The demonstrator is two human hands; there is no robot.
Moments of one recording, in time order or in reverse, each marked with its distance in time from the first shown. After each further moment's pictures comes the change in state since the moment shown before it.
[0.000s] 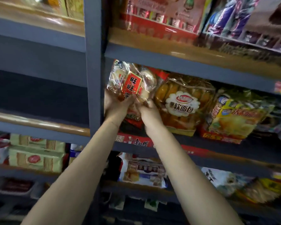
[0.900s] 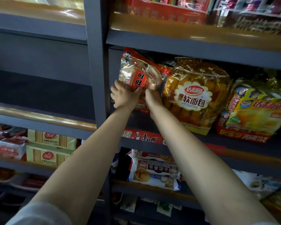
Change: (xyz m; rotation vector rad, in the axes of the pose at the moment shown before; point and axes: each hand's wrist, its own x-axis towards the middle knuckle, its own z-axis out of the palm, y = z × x) left_hand 0.072 -0.044 0.022 0.485 0.203 -0.012; right_hand 0.062 -0.006 0.019 -0.075 0.060 0.029
